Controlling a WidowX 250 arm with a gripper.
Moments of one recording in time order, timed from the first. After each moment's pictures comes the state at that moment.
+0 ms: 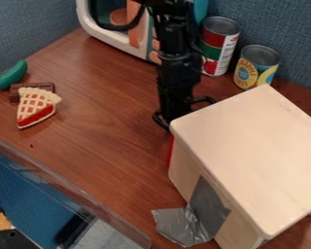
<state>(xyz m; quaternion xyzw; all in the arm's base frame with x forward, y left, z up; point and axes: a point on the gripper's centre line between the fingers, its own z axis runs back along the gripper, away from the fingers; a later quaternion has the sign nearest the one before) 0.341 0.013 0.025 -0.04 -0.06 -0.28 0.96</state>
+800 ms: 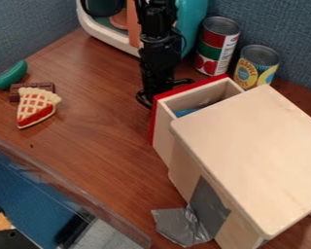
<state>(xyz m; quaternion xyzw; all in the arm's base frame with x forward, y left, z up) 0.360 0.055 0.026 -0.02 -0.06 -0.25 0.97</state>
